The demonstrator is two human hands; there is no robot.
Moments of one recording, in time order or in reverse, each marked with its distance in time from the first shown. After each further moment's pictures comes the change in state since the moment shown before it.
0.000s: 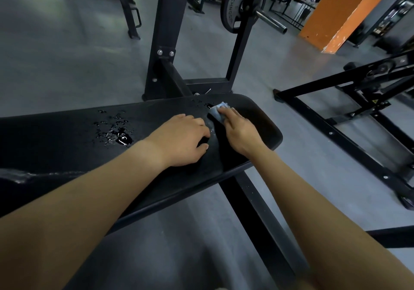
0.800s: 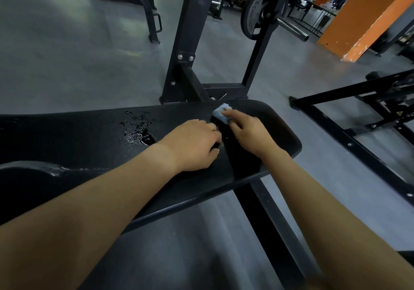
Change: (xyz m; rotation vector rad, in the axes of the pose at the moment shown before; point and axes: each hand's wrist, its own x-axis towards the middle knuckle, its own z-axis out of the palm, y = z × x) left_hand -0.018 -0.004 -0.010 0.029 0.002 -0.027; right_hand 0.022 -0.014 0.007 0.054 -0.045 -0.107
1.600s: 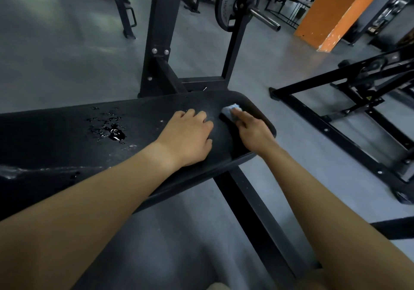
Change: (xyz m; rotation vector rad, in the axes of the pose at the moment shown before) left_hand 0.023 0.039 0.016 0.092 0.095 -0.067; right_hand -0.046 0.038 -0.032 -0.041 0.058 0.264
